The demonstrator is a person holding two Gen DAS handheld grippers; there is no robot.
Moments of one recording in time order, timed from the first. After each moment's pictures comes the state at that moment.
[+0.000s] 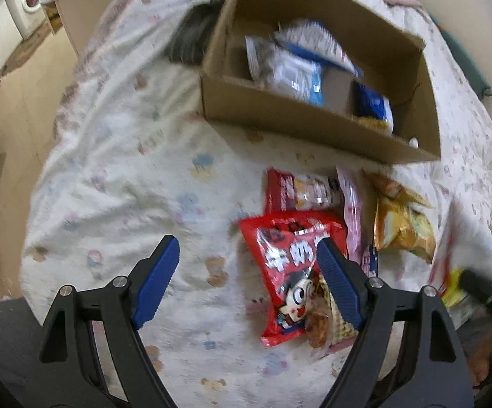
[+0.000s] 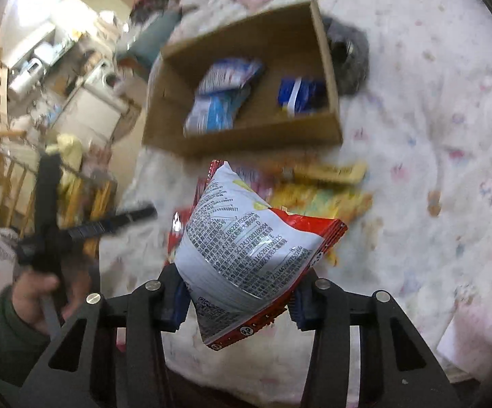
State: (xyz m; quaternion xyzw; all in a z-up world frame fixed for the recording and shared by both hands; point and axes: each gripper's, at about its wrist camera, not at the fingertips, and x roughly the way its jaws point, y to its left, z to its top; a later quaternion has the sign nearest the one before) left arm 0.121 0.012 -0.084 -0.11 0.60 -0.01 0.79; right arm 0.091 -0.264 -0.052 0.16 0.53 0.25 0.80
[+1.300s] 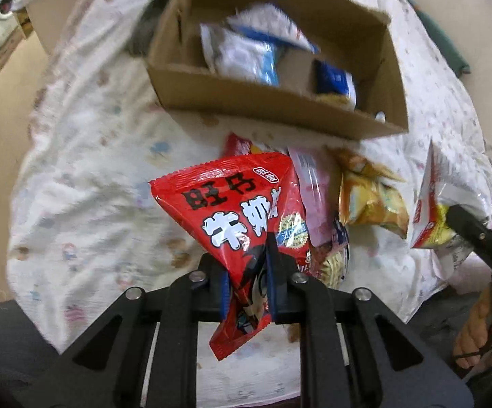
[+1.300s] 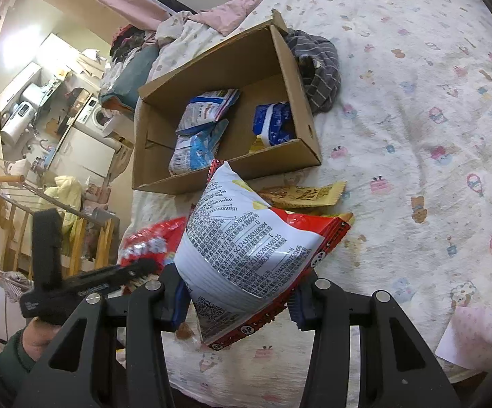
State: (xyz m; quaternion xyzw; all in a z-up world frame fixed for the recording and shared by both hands) left arm 0.108 -0.011 -0.064 -0.10 0.60 -0.06 0.79; right arm 0.101 -0.282 -0.053 0.22 0.51 0.21 0.80
